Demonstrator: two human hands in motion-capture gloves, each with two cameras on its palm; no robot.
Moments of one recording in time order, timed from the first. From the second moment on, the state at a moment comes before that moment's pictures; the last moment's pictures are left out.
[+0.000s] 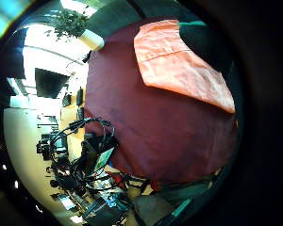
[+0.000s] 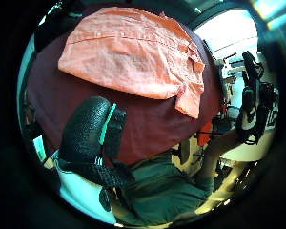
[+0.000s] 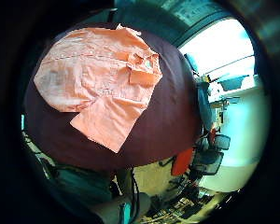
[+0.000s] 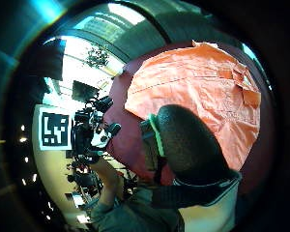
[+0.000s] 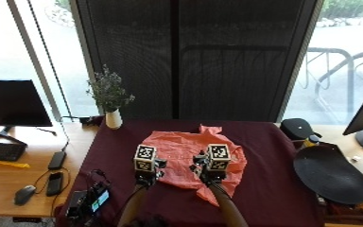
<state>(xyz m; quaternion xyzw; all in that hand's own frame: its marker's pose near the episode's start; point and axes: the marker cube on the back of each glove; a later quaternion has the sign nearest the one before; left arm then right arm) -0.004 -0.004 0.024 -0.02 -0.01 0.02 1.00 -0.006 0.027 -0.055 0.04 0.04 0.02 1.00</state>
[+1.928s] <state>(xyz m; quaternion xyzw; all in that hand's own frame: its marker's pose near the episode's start) 0.031 -0.016 0.084 0.02 -0.04 0.10 0.99 0.048 0.062 0.037 -0.05 -0.06 -0.05 1.00</state>
